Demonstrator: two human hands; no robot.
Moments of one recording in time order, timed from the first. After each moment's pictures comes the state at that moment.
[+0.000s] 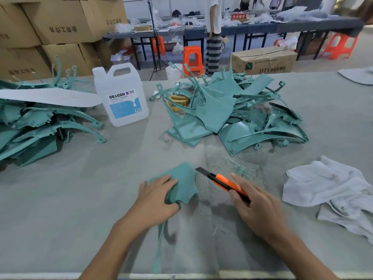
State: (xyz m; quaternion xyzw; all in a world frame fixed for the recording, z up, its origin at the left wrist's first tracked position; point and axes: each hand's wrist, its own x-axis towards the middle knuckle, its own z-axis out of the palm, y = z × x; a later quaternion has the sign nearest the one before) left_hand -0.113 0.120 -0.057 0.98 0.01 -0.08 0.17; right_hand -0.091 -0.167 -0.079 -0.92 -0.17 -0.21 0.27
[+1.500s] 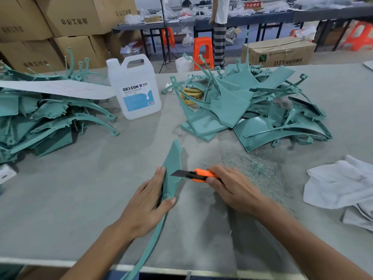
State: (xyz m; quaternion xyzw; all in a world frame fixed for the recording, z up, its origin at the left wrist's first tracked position) left_hand -0.149 0.175 -0.079 0.98 -0.04 0.00 0.21; right_hand -0.045 -0.094 -0.064 -0.86 -0.40 -0.03 0.32
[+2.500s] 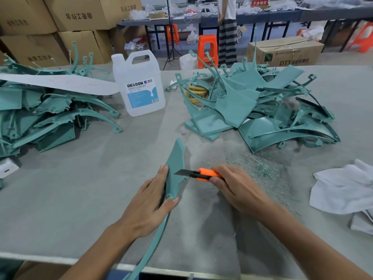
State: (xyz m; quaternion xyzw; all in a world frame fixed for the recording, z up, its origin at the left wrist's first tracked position) left_hand -0.151 0.175 -0.082 0.97 -0.05 0.03 0.24; right_hand -0.043 -0.092 -0.067 -0.87 -0.39 -0.05 0.29
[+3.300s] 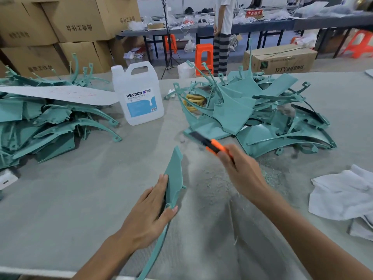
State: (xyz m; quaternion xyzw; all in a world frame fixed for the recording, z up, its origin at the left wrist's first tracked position) left_hand -0.152 0.174 -0.083 0.97 -0.06 0.03 0.23; right_hand -0.005 -0.086 -0.046 -0.88 -0.26 -0.14 0.37
